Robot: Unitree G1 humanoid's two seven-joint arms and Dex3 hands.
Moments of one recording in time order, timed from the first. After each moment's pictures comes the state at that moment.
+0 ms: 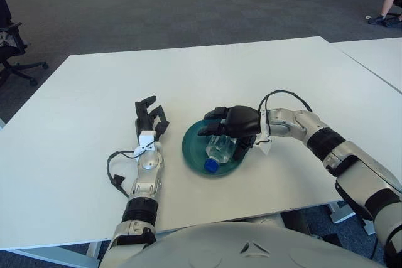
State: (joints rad) left arm -0.05 -0.06 0.10 0.43 0.12 -0.33 0.36; right arm -0.66 -0.45 0.74 0.59 -0.85 -0.95 0.12
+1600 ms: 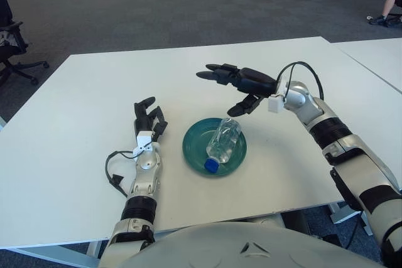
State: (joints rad) left arm -0.06 -0.05 0.11 0.48 0.10 -0.36 0.34; right arm -0.70 -0.40 0.42 0.60 -0.06 -0.81 0.55
